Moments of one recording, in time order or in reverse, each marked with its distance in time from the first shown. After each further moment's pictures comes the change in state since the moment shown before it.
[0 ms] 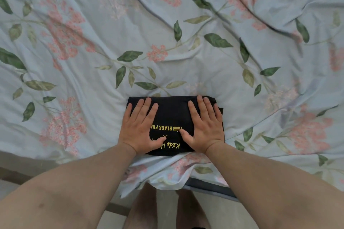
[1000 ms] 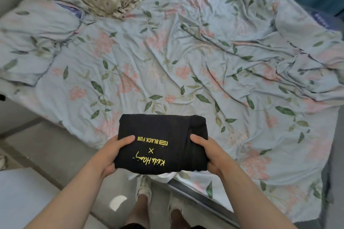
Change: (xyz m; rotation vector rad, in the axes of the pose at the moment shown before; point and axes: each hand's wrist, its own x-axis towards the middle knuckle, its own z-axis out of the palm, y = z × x) left_hand -0.143 0.060 -0.272 -1.856 -0.012 -1.029; right_hand -0.064 -0.031 -0.295 1.550 -0.645 0.693
